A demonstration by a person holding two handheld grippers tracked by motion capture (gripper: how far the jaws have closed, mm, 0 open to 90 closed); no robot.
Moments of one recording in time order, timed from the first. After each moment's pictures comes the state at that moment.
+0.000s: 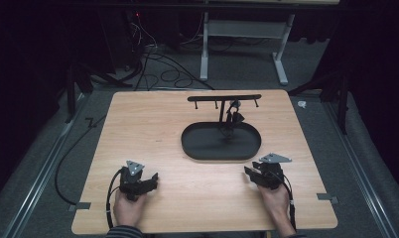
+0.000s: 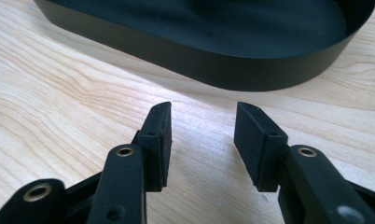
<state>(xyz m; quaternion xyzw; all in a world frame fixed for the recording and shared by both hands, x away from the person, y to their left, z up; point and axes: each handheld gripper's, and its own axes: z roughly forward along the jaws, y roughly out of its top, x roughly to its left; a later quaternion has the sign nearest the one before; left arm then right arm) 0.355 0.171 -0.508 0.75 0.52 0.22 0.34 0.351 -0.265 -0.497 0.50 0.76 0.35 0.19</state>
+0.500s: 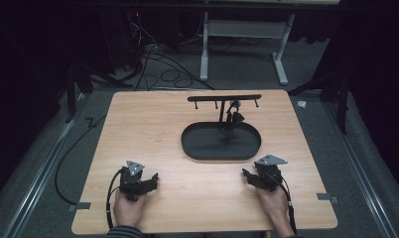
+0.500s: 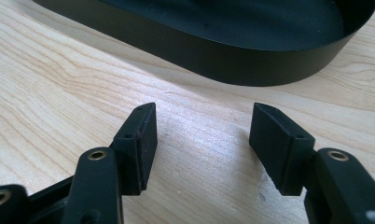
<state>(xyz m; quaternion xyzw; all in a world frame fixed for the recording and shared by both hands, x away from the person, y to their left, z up) 0.354 0.171 -0.508 0.75 0.52 0.22 0.34 0.350 -0.260 -0.502 0.49 0.77 0.33 0.22</state>
